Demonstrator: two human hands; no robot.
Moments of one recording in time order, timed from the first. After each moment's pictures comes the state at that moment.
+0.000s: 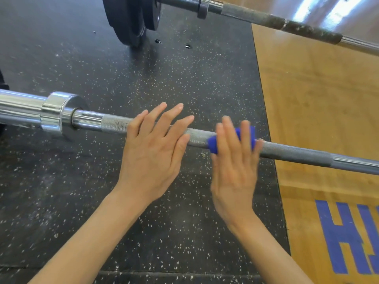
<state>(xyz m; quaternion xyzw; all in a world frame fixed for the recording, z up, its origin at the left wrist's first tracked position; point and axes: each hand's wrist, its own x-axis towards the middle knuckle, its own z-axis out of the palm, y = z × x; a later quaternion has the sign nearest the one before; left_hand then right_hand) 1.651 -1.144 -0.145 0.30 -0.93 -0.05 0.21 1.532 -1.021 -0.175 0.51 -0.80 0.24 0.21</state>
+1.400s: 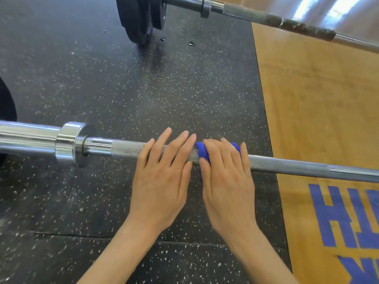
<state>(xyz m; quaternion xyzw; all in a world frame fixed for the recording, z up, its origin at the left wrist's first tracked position) 1.704 -1.079 -0.140 0.31 -0.92 -0.11 0.19 1.602 -0.991 -0.104 0.47 -0.87 0.13 0.01</state>
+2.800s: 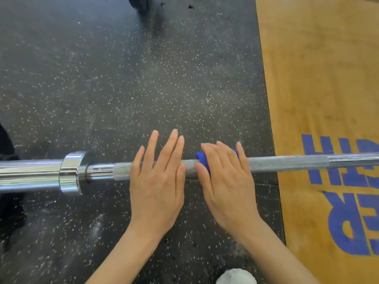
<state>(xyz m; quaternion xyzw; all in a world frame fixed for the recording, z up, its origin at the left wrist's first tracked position) 1.789 -0.978 -0.127 0.36 -0.92 -0.11 0.13 1.669 -0.890 -0.108 0.49 -0.86 0.15 -0.05</state>
